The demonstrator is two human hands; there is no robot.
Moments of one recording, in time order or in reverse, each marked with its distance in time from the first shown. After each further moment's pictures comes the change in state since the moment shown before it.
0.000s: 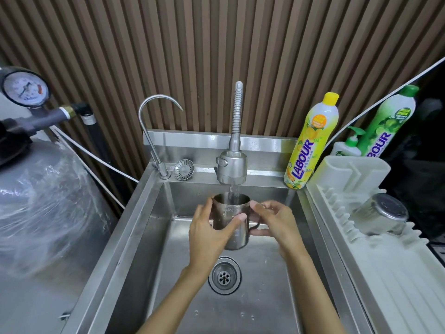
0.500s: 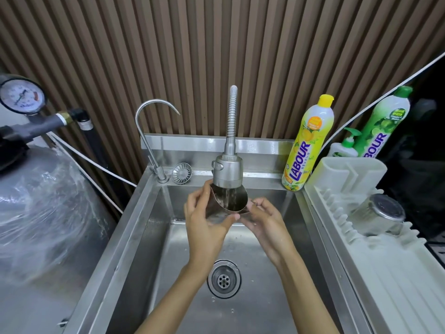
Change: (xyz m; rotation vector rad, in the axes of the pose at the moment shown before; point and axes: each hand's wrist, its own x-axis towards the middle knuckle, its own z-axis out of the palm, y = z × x) left_hand 0.007 0.029 -0.008 -0.125 0.117 0.124; right_hand 0.000 0.004 0.011 0.516 -0.235 -0.061
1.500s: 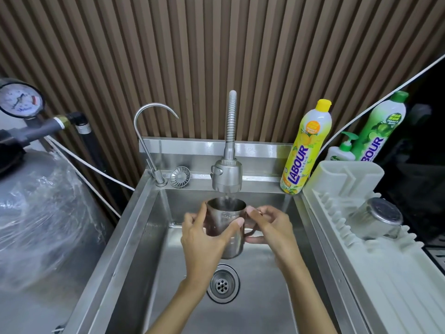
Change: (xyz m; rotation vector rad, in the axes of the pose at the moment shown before) left_hand -0.014 -0.006 0.001 0.098 0.029 -0.166; right_hand -0.015 -0.017 0.006 -0.491 0.231 0.004
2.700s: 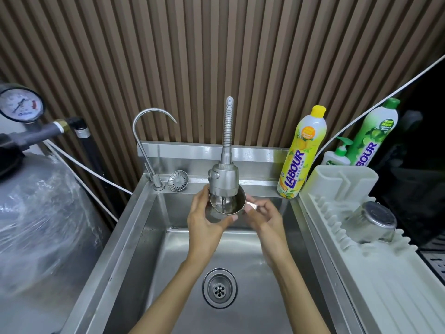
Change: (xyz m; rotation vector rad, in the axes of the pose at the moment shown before) left_hand 0.035 0.000 0.013 -0.212 -0.150 0.130; right_hand 0.014 0.008 0.008 0.230 -0.011 -0.188
